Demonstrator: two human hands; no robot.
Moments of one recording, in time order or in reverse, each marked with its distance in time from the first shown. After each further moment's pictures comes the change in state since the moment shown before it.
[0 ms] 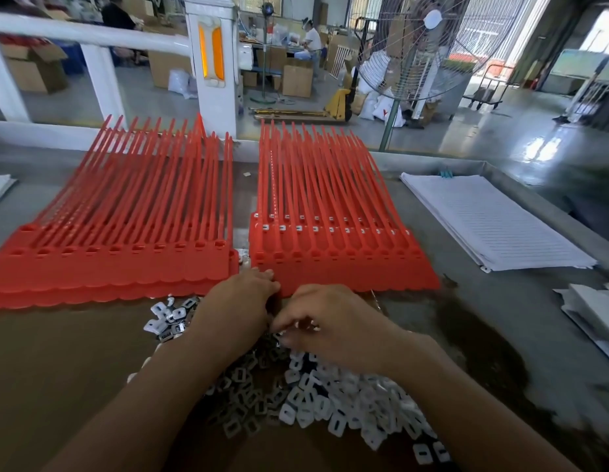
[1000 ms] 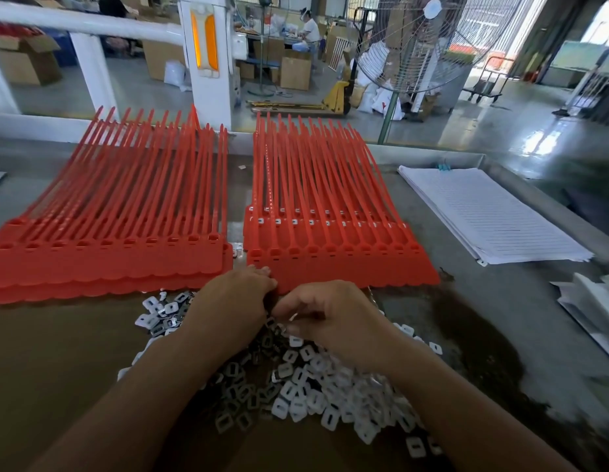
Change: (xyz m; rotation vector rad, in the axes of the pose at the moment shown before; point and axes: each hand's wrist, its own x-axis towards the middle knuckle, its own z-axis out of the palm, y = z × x) left_hand -0.003 0.006 -0.004 0.047 -0.012 -0.009; right_hand -0.010 0.009 0.008 0.429 0.146 0.172
